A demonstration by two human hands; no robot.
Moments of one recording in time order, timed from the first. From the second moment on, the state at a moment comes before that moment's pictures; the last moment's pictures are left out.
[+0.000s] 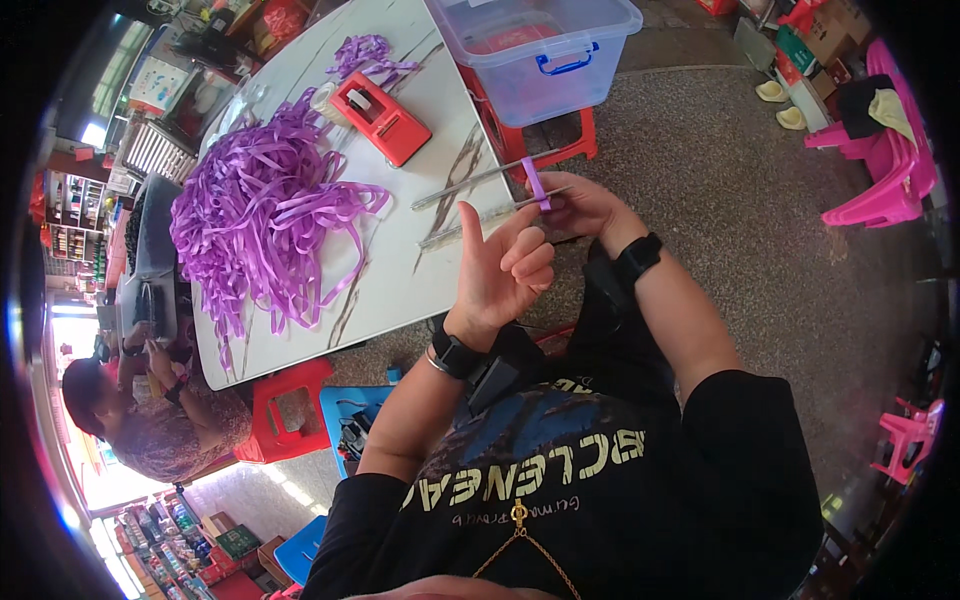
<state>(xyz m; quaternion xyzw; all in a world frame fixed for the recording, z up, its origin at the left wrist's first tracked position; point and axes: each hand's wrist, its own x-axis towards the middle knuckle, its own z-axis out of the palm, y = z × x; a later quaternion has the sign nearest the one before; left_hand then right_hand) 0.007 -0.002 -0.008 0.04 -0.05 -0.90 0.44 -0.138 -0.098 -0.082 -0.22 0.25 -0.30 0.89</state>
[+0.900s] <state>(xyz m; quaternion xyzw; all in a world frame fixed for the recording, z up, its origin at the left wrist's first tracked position) 0.007 -0.001 -0.006 0.06 -0.05 -0.89 0.45 -0.164 -0.121 -0.071 -0.36 0.29 -0.21 0.86</state>
